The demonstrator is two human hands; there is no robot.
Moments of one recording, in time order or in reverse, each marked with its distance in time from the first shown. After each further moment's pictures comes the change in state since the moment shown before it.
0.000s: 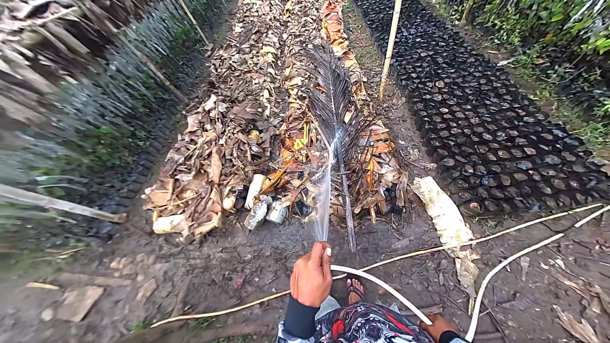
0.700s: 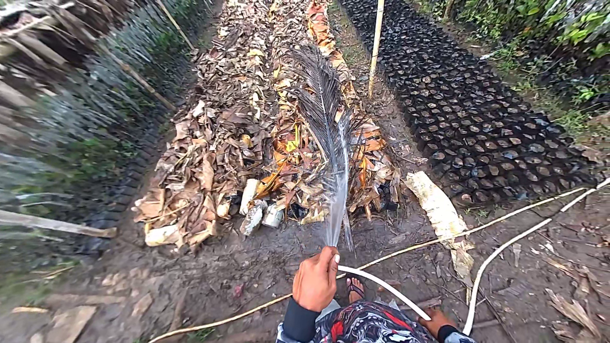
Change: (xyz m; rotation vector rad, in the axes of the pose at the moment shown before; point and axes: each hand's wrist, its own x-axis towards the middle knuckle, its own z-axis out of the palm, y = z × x) left_hand 0.006 0.008 0.004 -0.044 -0.145 0.151; right_hand 0.014 0.012 0.012 0.056 0.037 0.014
